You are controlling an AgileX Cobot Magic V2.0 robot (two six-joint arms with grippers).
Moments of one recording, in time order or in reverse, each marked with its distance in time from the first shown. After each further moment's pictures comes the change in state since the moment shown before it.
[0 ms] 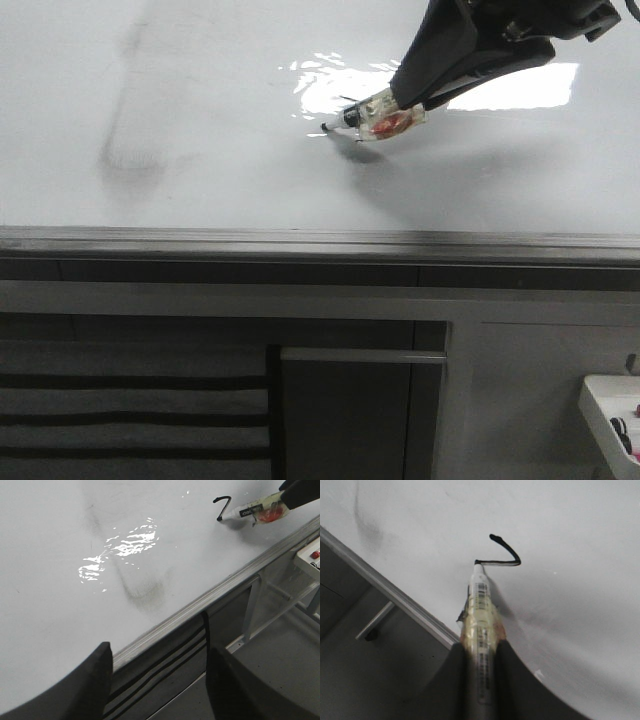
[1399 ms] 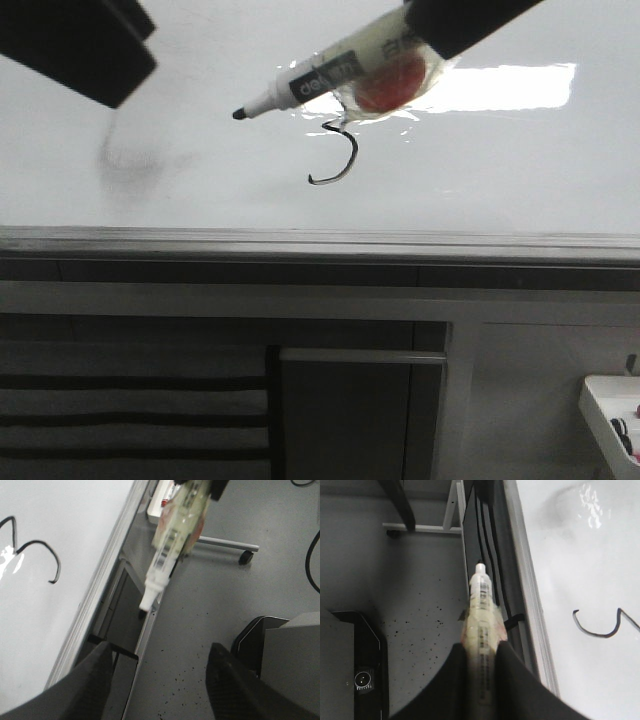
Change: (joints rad) left arm -0.456 0.416 -0.199 -0.020 0.068 0.236; right arm 0.197 -0.235 -0.024 -0.036 0.320 -0.612
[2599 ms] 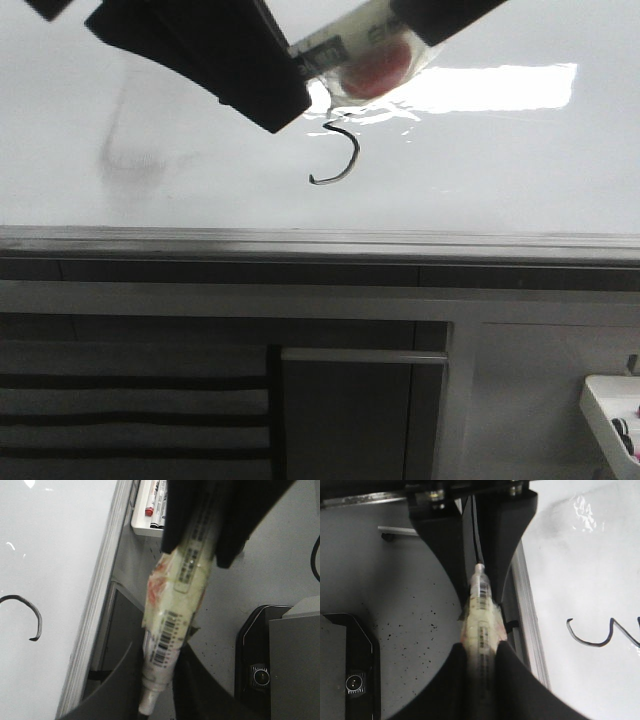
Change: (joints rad) left arm -0.071 0.201 -0.118 -0.007 -0.039 0.084; right arm 0.010 0.000 0.000 -0.001 -0.022 -0.015
